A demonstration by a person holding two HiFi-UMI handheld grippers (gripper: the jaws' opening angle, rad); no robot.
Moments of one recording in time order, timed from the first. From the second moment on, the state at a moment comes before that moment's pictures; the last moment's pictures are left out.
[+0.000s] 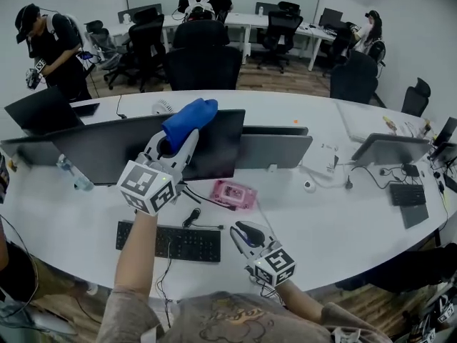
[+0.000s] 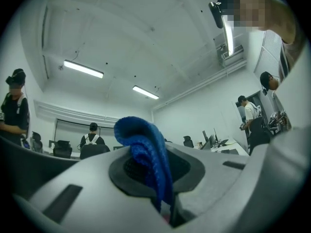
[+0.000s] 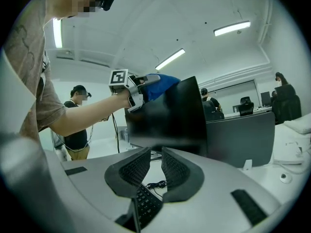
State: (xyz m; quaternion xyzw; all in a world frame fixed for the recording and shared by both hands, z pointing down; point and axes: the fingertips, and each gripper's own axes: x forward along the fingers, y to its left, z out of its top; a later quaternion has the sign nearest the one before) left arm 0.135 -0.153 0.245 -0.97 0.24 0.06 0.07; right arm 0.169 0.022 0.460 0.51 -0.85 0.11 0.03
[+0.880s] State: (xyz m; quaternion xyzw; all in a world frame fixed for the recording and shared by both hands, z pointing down) left arm -0.202 -0.200 0.338 -0.89 0.45 0.01 0.00; right arm -0.050 -0.052 0.473 0.37 -0.92 0.11 0.05
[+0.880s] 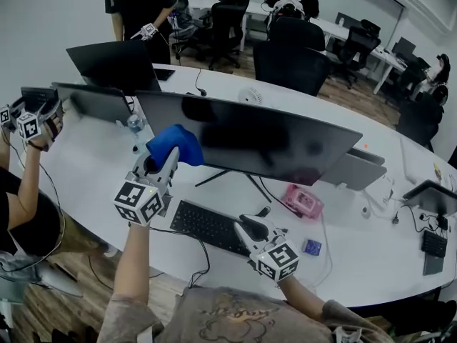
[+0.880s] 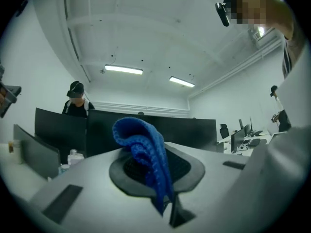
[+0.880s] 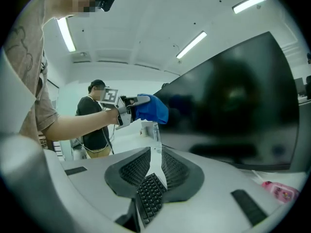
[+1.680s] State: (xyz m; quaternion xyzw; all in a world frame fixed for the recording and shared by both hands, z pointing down) left arm -0.342 -0.247 0.462 -0.86 0.51 -0.04 -0.08; right arm -0.152 -0.116 0.500 0.35 -0.92 0.14 0.07
